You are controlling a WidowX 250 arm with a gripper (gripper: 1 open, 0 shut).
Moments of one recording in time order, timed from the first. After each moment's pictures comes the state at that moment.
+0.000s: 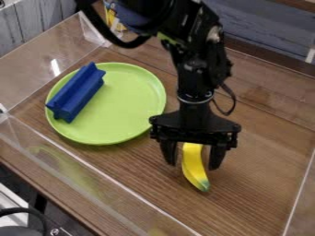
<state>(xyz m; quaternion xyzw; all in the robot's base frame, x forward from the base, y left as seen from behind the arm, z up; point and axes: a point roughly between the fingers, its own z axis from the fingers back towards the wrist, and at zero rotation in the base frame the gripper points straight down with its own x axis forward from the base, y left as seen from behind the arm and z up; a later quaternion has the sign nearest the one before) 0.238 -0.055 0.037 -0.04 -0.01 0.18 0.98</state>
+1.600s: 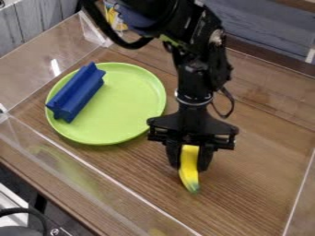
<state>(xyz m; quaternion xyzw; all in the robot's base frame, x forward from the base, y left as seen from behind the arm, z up) 0.235 -0.053 0.037 -0.02 0.01 0.19 0.98</state>
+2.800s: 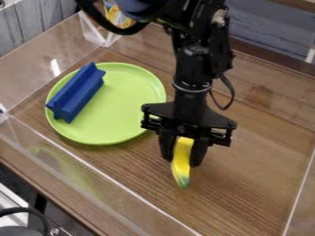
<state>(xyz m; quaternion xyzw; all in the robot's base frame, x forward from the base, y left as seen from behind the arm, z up) 0.225 -0.047 0.060 -0.01 0.02 0.15 0.99</state>
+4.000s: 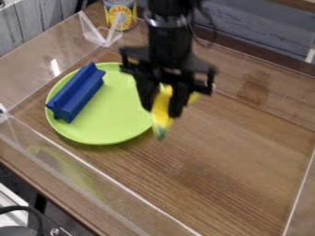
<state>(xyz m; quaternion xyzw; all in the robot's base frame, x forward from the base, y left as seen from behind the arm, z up) 0.227 -0.008 0.126 -0.01 -0.01 0.10 1.00</state>
